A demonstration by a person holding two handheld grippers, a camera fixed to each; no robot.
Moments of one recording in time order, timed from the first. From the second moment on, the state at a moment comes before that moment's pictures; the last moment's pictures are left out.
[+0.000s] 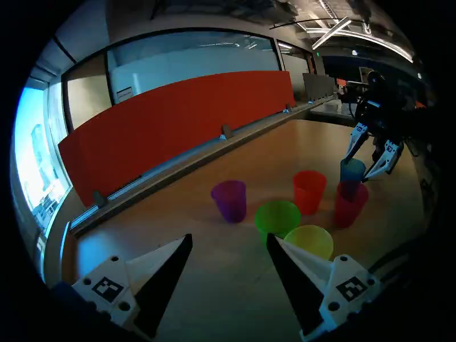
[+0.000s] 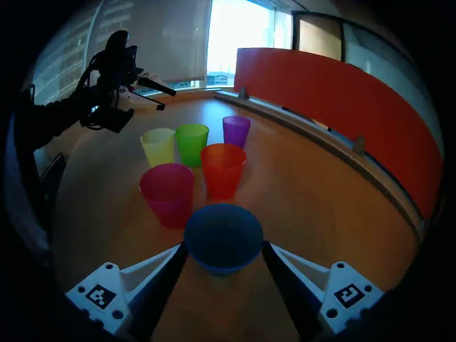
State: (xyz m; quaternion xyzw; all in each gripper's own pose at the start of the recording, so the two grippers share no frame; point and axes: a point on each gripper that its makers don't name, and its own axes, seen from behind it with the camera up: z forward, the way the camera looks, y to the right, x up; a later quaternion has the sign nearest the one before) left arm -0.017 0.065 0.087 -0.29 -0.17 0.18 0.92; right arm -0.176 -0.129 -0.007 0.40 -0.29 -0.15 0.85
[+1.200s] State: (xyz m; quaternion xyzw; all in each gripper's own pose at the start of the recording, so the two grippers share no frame) left arm -0.018 0.056 0.089 -0.28 -0.17 0.18 0.93; right arm -0.174 -0.140 0.000 0.40 -0.26 -0.12 0.87
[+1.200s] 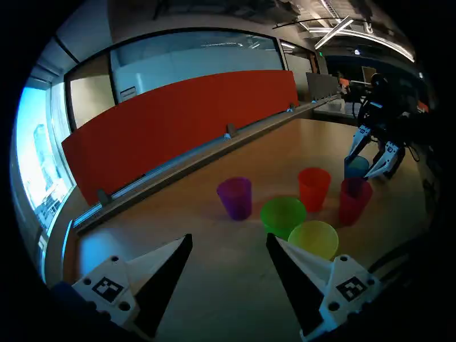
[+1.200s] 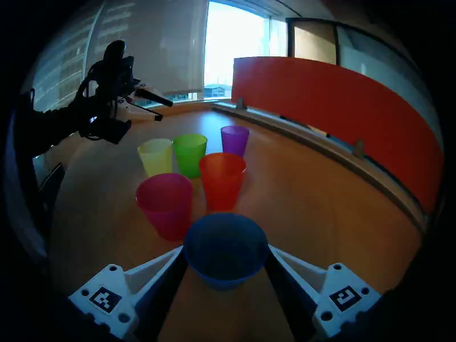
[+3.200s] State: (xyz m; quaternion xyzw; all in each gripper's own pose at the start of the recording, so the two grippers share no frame) left arm -0.044 0.072 0.112 -0.31 -0.19 0.18 0.91; right arm -0.013 -0.184 0.020 0.40 -0.05 -0.03 0.92
